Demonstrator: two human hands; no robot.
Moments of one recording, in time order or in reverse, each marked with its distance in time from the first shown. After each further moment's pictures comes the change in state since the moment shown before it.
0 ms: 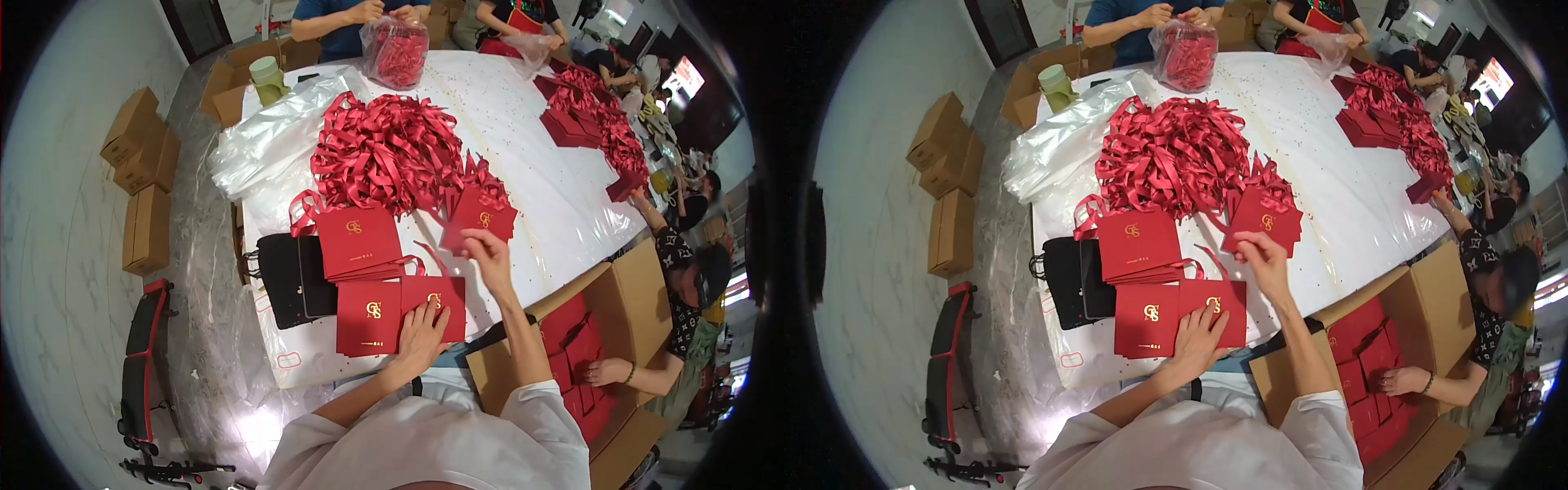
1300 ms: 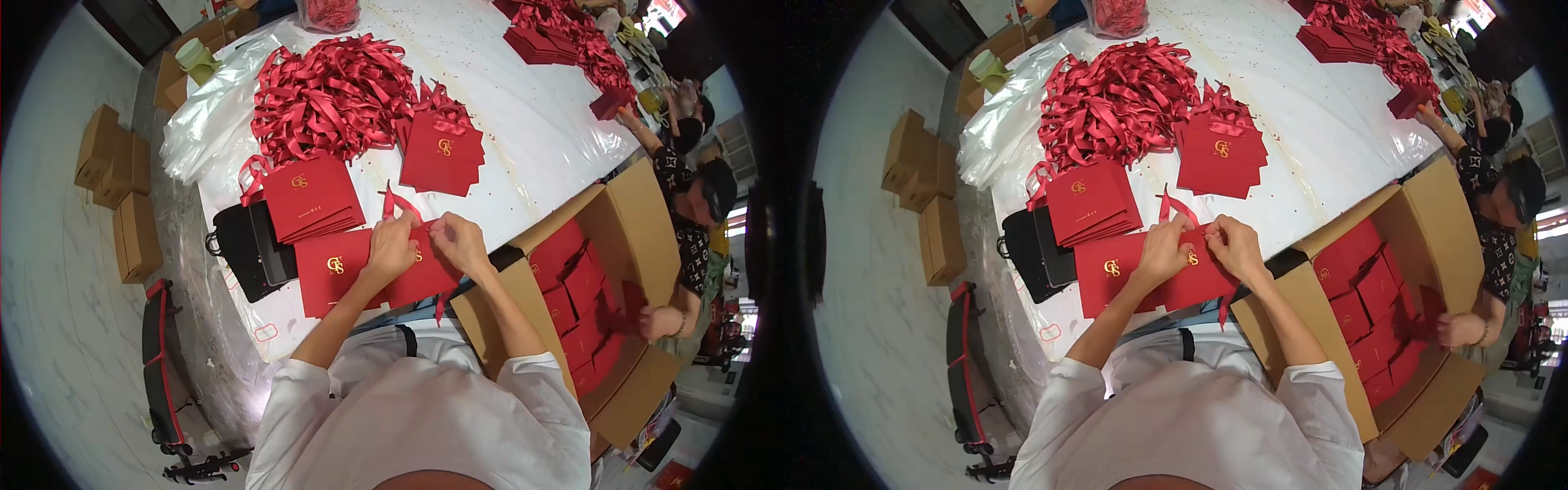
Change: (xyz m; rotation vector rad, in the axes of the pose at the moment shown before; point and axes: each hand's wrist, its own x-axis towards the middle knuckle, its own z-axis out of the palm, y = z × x) left_hand 0.080 -0.033 0.004 -0.282 -0.034 -0.101; right_hand -0.077 0.020 -0.015 -0.622 -0.001 0.115
